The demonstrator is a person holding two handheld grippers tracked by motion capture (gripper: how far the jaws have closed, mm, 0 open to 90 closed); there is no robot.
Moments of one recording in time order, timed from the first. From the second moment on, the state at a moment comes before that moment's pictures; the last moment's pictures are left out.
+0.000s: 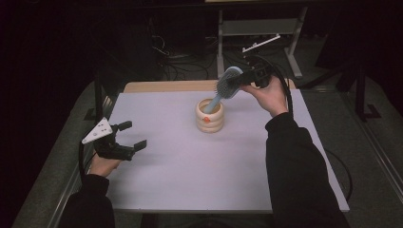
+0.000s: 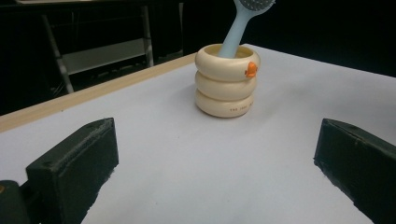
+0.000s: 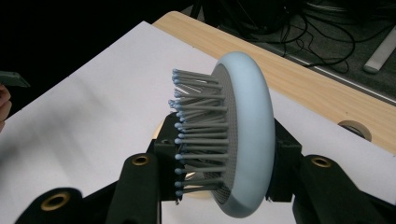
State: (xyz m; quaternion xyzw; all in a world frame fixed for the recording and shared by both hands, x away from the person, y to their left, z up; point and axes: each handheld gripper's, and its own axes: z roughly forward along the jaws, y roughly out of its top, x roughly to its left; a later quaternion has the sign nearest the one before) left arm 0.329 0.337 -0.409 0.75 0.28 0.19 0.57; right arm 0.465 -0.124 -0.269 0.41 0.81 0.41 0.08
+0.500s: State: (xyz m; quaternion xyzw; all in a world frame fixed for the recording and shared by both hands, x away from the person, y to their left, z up) left arm 0.325 0.341 -0.429 0.75 0.29 0.20 0.55; right arm 0.469 -0.122 -0.285 0.42 0.81 0.41 0.08
